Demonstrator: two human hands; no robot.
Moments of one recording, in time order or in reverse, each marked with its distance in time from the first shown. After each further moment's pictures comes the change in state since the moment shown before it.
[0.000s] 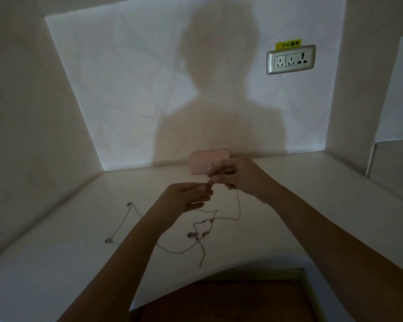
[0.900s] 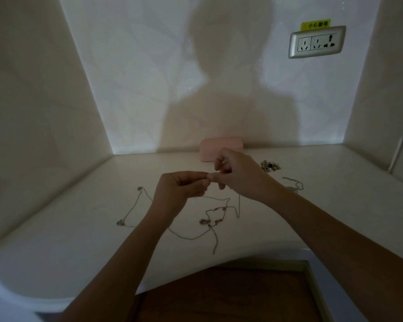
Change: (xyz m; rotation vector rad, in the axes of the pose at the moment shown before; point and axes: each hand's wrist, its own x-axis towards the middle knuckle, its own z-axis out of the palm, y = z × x) left_hand -0.023 -0.008 -0.011 0.014 0.279 0.226; right_hand -0.003 -0.017 0.043 -0.277 0.015 -0.036
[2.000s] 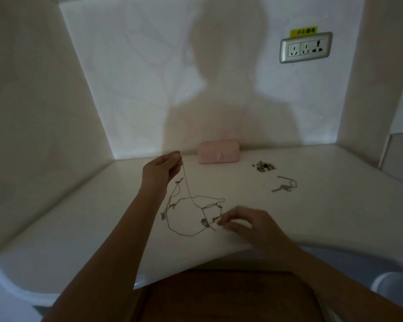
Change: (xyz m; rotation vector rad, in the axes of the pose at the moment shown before) left_hand 0.045 0.002 -0.021 -0.353 0.314 -0.163; right_hand -0.090 0.059 0.036 0.249 -0.019 -0.087
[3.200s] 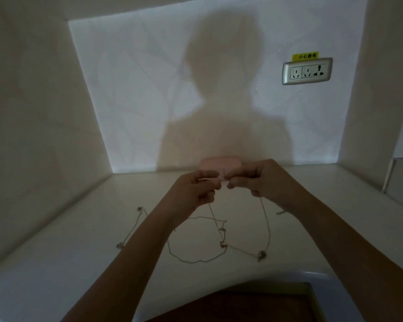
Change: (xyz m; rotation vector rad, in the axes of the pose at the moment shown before) left_hand -0.036 0.022 0.035 0.151 -0.520 -0.102; right_hand 0.087 -0.070 -0.067 0.074 0.090 0.095
